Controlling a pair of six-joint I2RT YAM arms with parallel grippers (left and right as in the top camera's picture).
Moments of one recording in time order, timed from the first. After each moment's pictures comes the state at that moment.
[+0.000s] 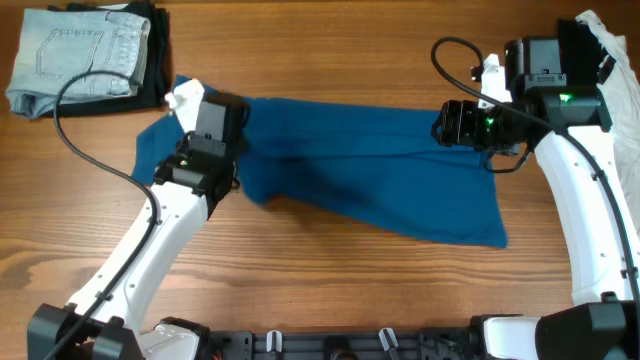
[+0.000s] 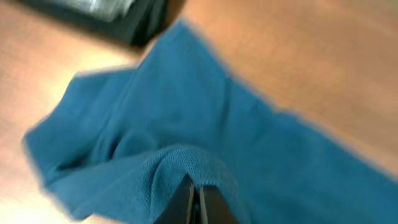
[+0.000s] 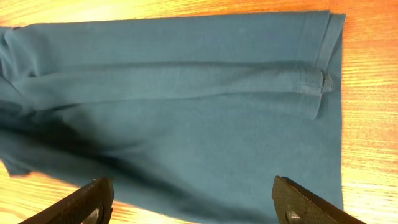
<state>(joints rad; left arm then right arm) -0.30 1.41 0.96 -0.39 -0.46 -0.62 0.03 1.52 1.43 -1.13 -0.21 0.15</state>
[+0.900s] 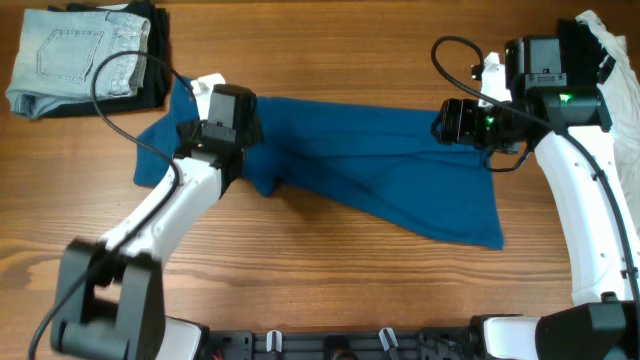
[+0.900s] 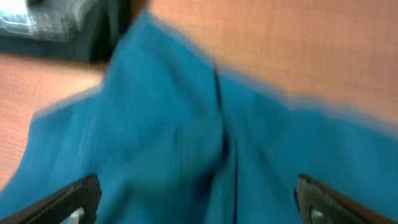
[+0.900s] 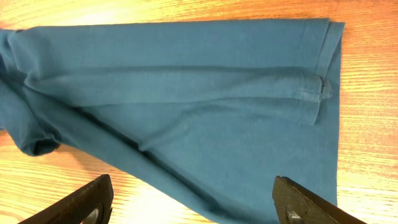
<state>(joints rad) -0.28 1.61 0.96 -0.25 -0.43 -0.40 0.03 1.52 1.43 -1.11 -0.21 0.15</state>
